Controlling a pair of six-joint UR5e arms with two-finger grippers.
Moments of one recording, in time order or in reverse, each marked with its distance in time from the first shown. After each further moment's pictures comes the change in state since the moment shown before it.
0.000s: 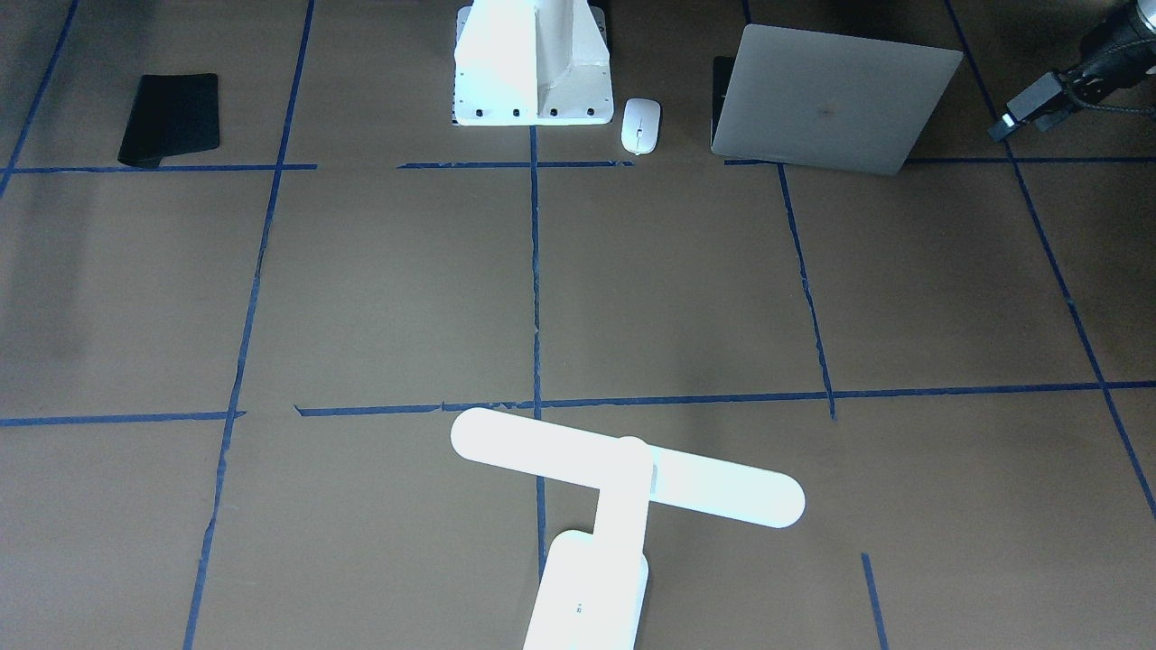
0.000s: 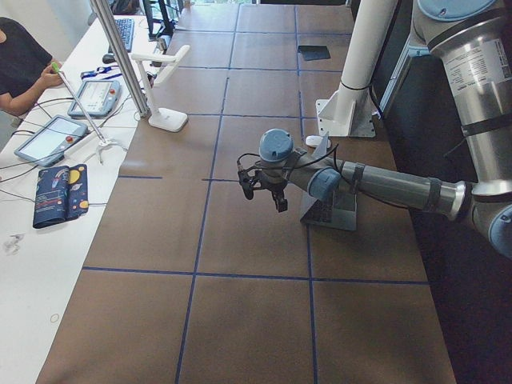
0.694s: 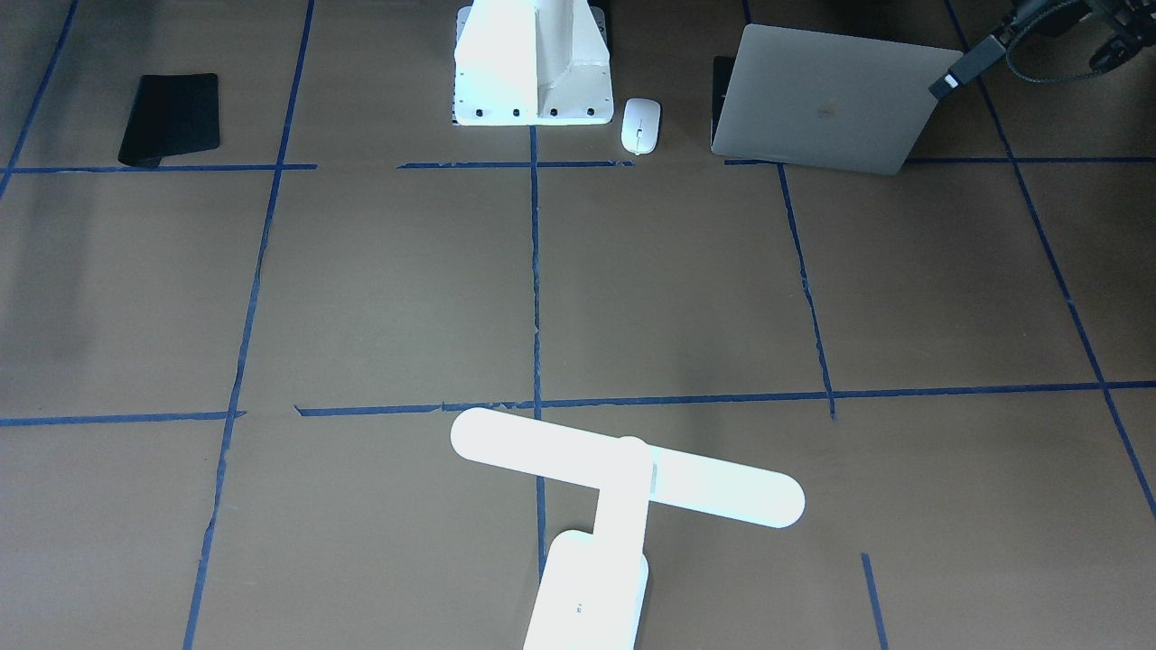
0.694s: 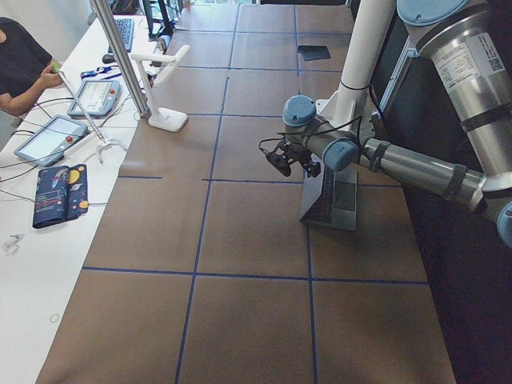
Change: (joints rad) left arm 0.203 0.105 -0.219 -0.008 0.066 -0.632; right arm -0.029 0.000 -0.004 -0.001 0.011 0.008
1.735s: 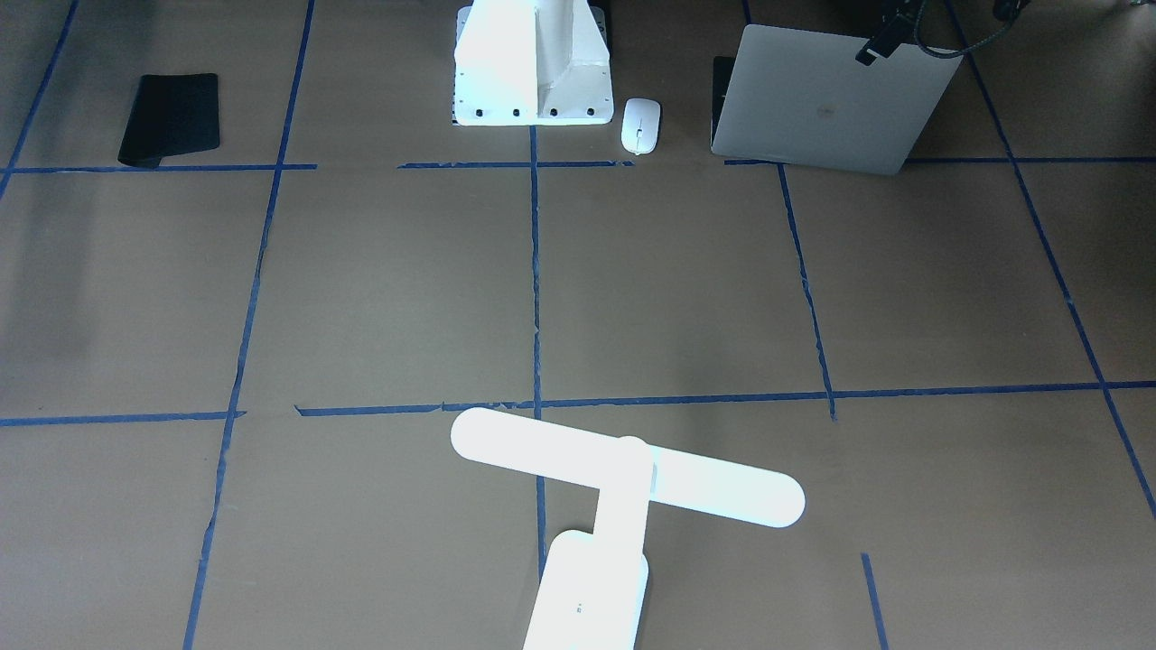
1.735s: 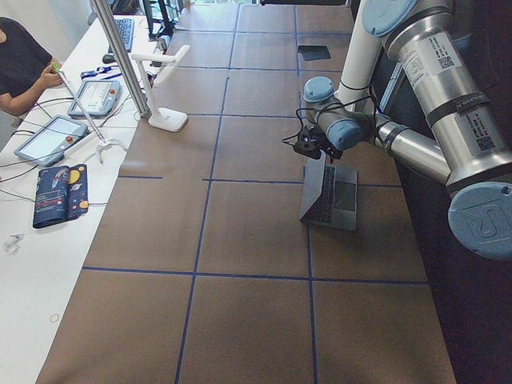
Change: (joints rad) left arm 0.371 0.045 -0.121 0.002 0.250 -0.516; right arm -0.008 -0.005 -0.001 0.000 -0.002 0.002
